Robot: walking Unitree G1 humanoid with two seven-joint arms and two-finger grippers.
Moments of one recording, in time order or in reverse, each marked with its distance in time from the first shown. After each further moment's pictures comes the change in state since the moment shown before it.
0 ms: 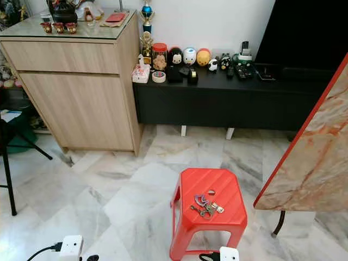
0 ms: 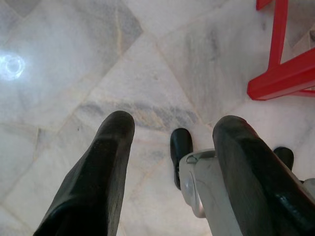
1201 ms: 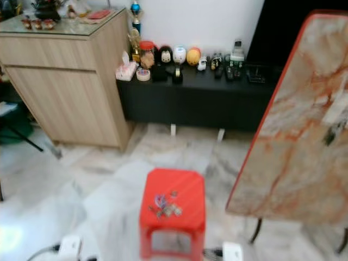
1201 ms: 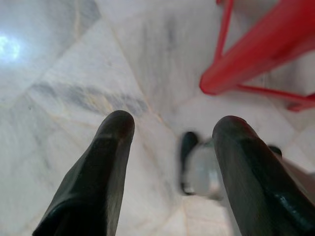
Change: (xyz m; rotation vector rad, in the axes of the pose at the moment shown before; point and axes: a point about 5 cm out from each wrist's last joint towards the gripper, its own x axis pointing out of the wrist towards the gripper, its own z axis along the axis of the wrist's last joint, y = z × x) left arm 0.000 -0.004 -0.004 -0.013 0.024 -0.010; right arm -0.002 -0.011 -0.005 0.011 0.016 -0.031
